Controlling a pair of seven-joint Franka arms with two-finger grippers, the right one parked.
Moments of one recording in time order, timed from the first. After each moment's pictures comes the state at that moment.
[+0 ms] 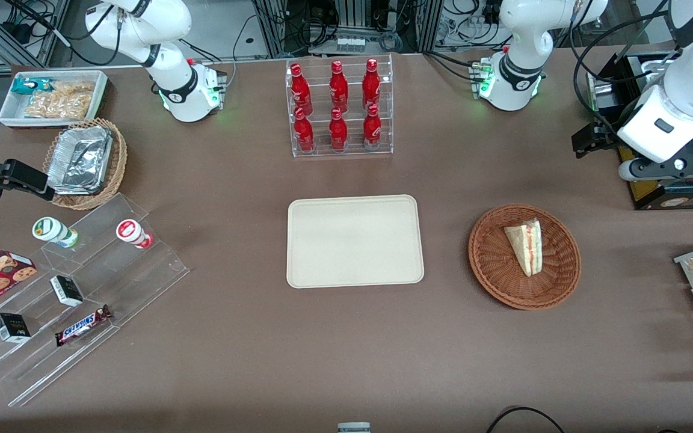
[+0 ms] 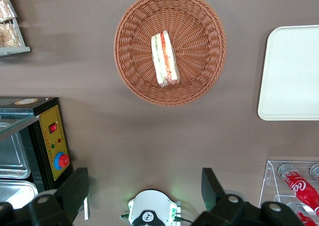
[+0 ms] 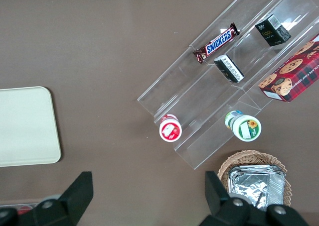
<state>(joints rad) 0.11 0.01 -0.28 -1.53 0.06 1.35 -0.16</state>
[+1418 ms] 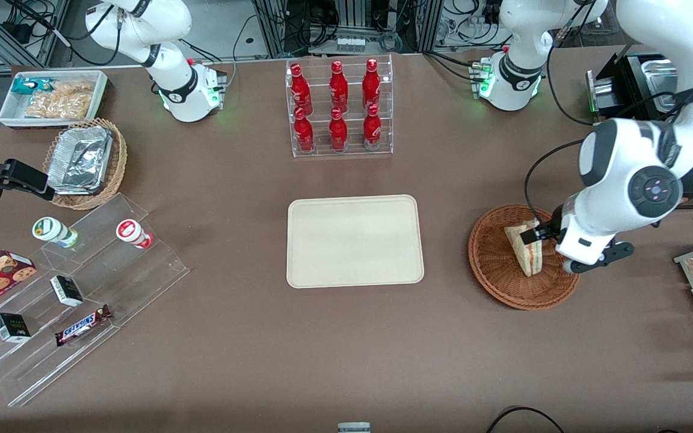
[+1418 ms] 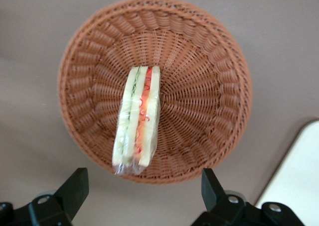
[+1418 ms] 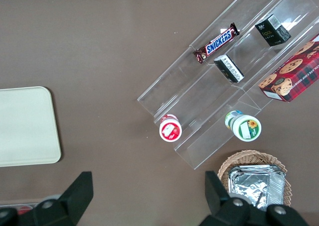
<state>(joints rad) 0.10 0.26 -0.27 -1.90 0.07 1.98 -0.54</state>
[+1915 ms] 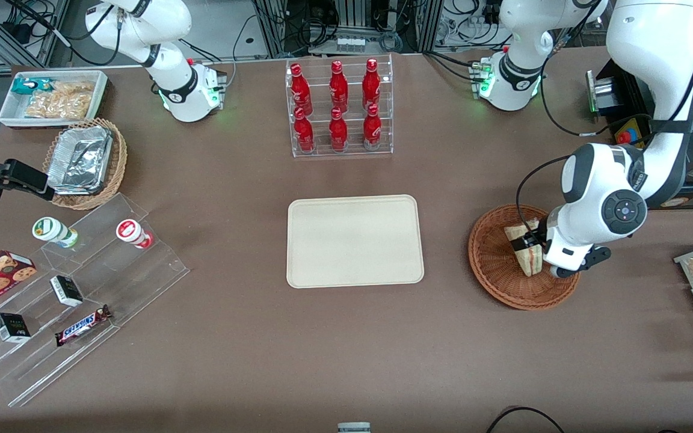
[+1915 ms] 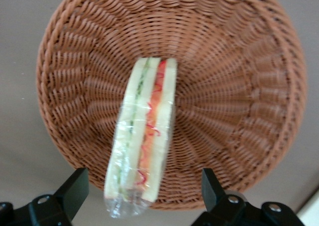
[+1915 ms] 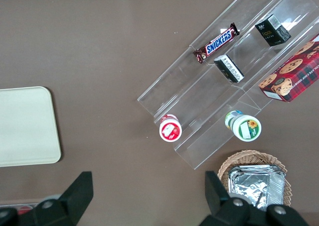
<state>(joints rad) 0.10 0.32 -0.24 -1.98 0.09 2.07 -0.57</state>
